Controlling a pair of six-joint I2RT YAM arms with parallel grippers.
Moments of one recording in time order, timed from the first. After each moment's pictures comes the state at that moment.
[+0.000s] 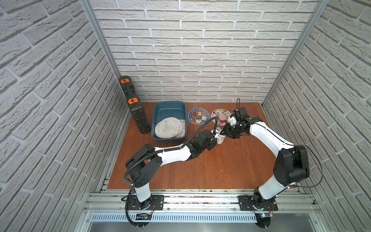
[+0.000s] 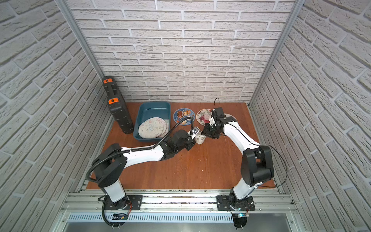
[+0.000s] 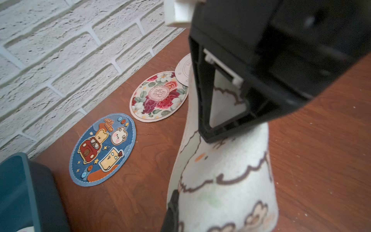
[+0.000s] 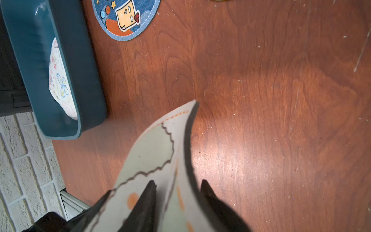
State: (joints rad) left arm -0.95 1.73 1.07 0.19 -0.27 0.16; right arm 0.17 1.64 1.30 -0.82 -0.32 0.54
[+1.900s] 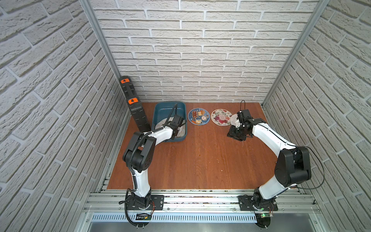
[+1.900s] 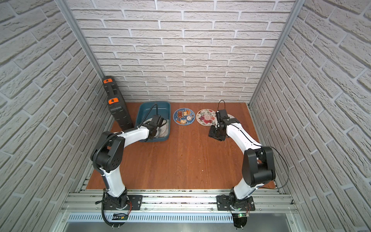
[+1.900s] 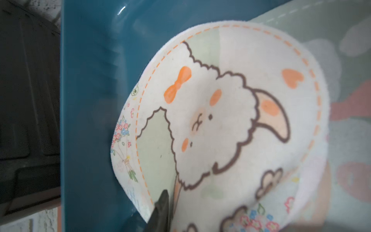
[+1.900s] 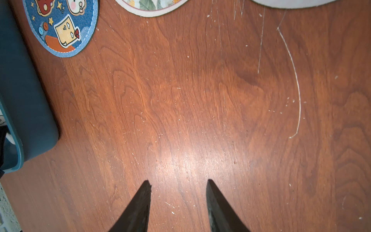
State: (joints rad) left arm -0.44 1.87 1.20 -0.38 -0.55 -0.01; right arm 0.13 1.62 1.25 -0.85 -0.17 0.52
